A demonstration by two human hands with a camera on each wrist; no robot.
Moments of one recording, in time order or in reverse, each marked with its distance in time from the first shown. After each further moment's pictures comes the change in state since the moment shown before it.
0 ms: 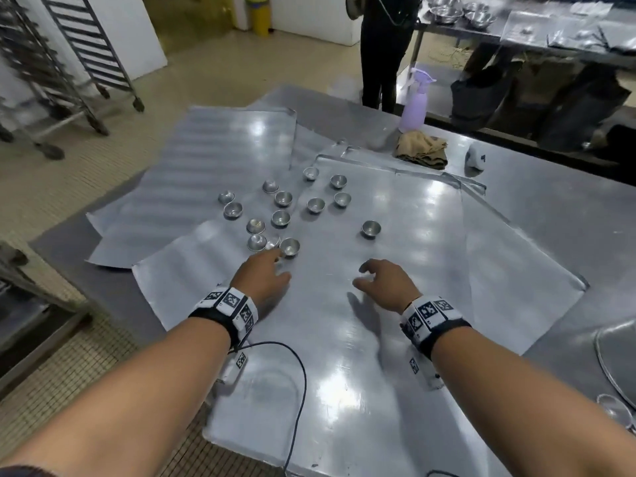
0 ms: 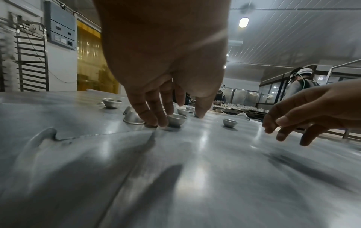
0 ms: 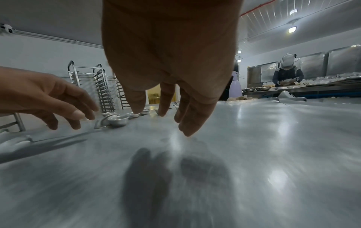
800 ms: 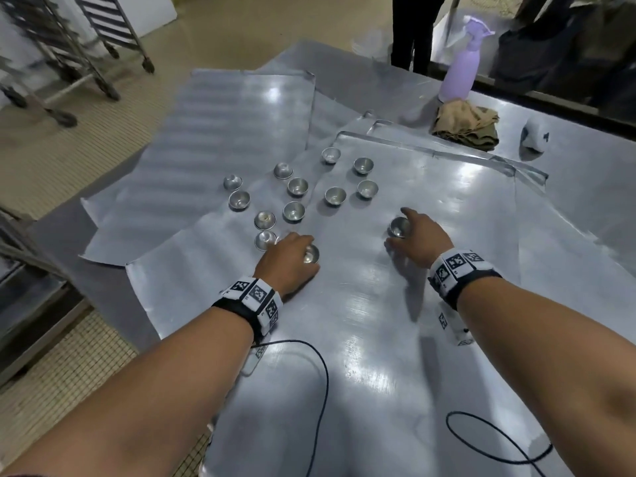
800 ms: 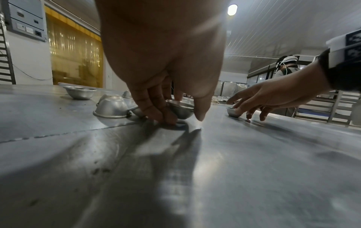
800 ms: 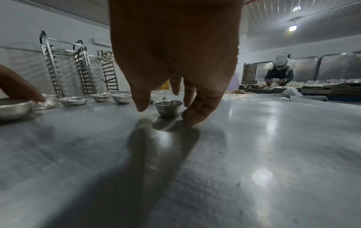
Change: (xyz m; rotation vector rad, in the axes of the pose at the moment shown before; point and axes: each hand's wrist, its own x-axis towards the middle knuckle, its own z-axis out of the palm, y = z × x) left_hand 0.077 -0.004 0.026 0.147 -0.076 0.044; right_hand 0.137 0.020 -0.029 -0.109 0.039 0.045
